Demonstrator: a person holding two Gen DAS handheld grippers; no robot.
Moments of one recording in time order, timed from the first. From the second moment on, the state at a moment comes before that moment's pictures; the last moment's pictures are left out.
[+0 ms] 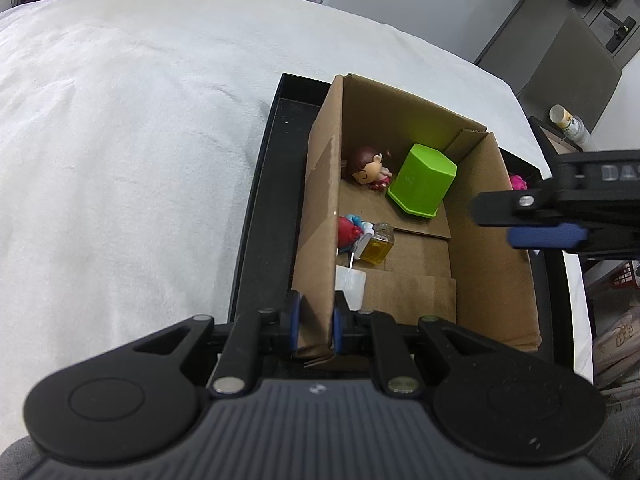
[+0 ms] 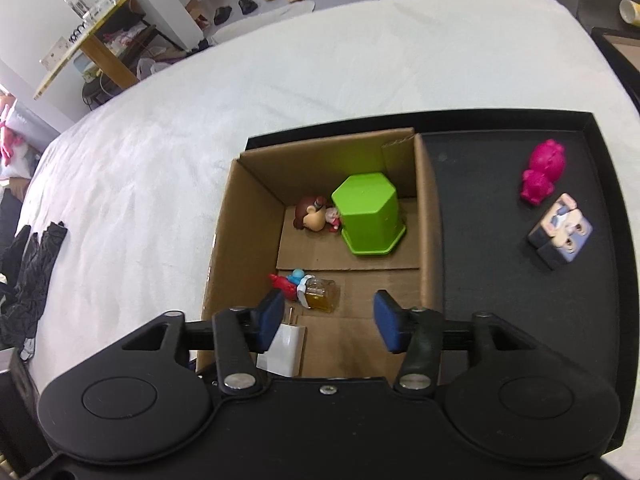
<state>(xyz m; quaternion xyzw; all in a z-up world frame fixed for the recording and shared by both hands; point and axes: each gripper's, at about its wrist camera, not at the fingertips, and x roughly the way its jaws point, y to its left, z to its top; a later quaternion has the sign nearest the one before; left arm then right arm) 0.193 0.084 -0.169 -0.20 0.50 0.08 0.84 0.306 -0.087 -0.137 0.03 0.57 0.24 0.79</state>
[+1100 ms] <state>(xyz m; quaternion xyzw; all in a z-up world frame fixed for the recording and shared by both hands) 0.197 0.065 -0.162 -0.18 0.51 0.14 0.83 0.310 -0.209 -0.127 0.08 0.50 0.23 0.83</state>
